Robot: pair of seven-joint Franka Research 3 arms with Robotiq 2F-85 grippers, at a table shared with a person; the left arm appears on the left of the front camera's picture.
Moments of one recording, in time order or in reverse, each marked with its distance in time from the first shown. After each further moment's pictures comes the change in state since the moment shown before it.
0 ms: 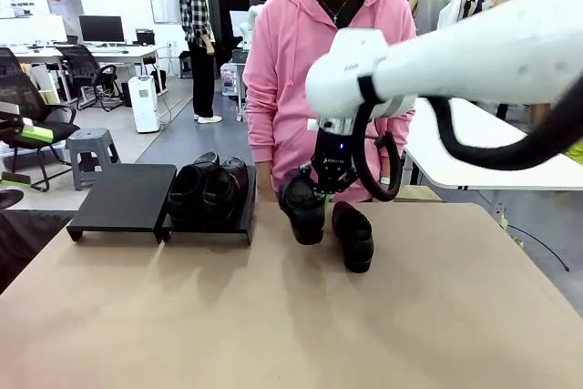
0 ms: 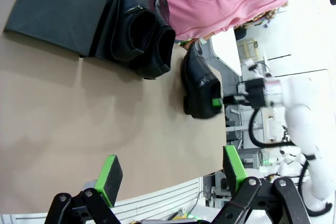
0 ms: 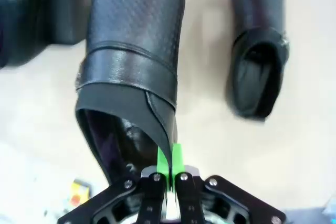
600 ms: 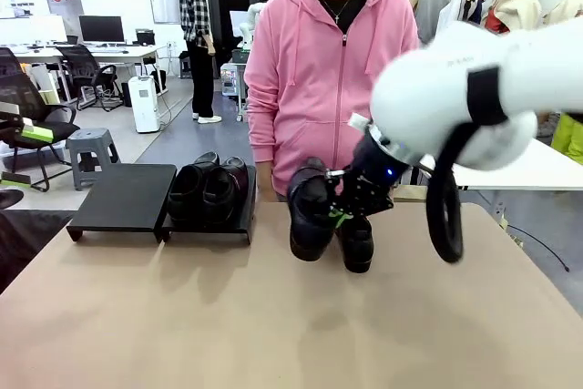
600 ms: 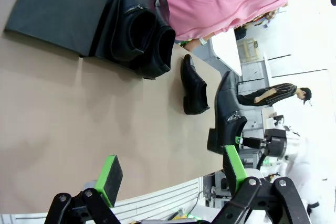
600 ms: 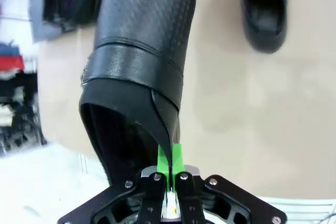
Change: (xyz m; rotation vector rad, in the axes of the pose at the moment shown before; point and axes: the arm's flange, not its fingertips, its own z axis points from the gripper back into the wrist) left arm 0.000 0.000 0.000 0.000 0.000 0.000; right arm -0.162 -0.044 0.019 0.280 -0.289 -0.166
